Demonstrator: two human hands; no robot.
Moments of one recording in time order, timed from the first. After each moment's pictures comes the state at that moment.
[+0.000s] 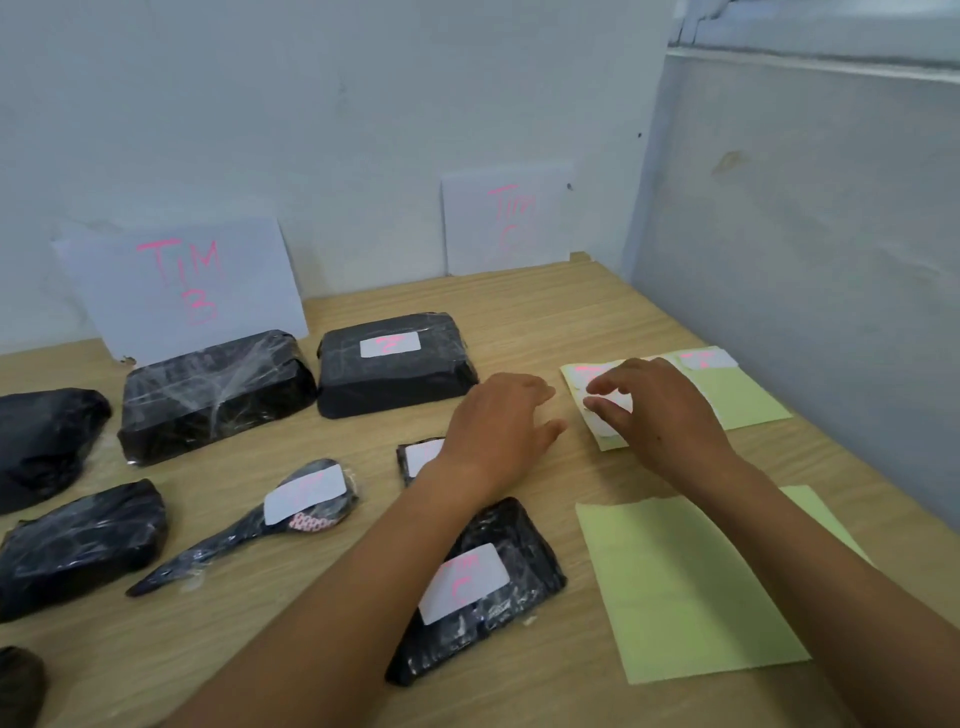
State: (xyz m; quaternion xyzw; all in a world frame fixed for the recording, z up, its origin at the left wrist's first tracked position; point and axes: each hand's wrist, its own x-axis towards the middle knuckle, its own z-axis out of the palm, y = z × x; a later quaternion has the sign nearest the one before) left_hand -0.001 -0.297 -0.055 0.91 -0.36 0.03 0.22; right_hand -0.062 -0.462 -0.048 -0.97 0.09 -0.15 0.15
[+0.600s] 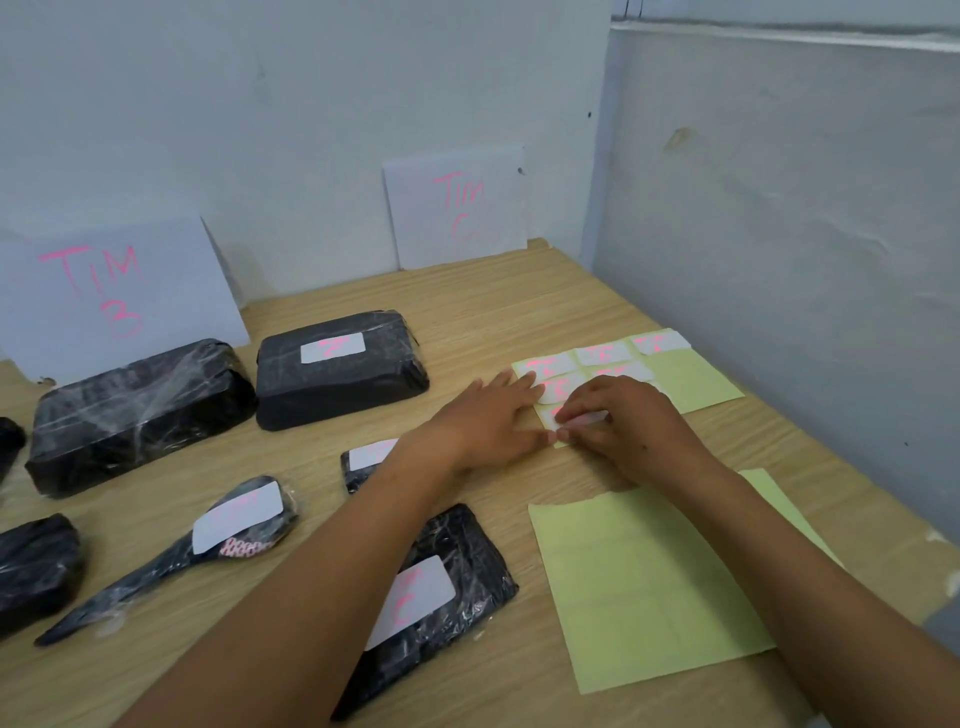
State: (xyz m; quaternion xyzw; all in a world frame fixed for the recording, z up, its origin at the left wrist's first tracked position) left_hand 0.024 -0.335 -0.066 0.88 -0.42 -0.18 0.14; right_hand -0.071 -0.492 -0.069 -0.96 0.07 -0.09 0.25
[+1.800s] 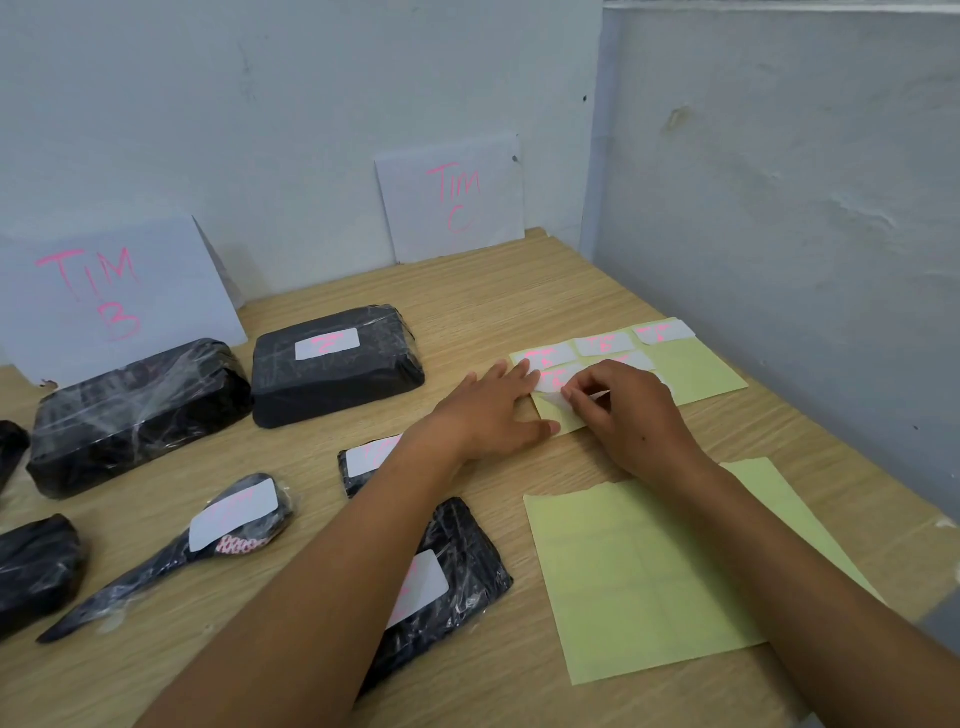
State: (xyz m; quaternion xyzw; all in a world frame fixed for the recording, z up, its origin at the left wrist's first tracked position) left_hand 0.021 -0.340 -0.065 0.89 -0.39 -0.19 0.14; right_hand -0.069 -0.488 -0.078 -0.93 0.11 -0.17 0.31
